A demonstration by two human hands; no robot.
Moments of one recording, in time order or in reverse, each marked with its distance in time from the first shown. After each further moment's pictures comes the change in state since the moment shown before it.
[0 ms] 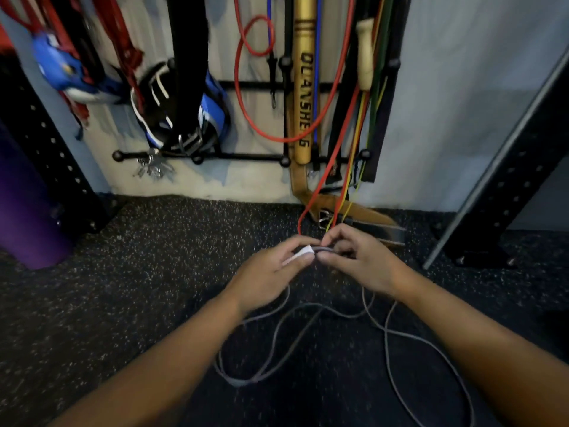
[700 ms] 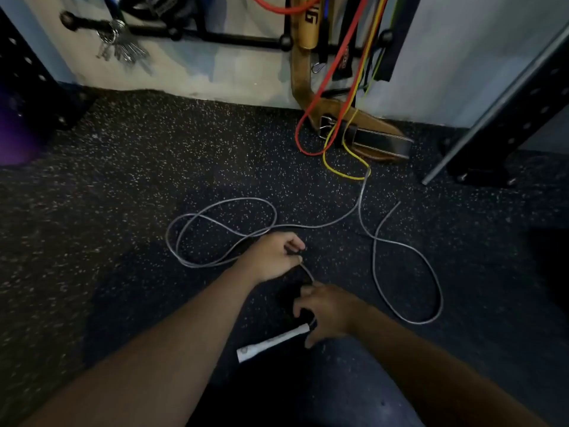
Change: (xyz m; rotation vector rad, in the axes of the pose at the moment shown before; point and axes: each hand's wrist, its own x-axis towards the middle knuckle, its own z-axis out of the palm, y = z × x) left_hand -0.054 -0.091 0.109 0.021 -0.270 -0.484; right_hand -0.120 0.134 0.161 -0.608 -0.800 0.077
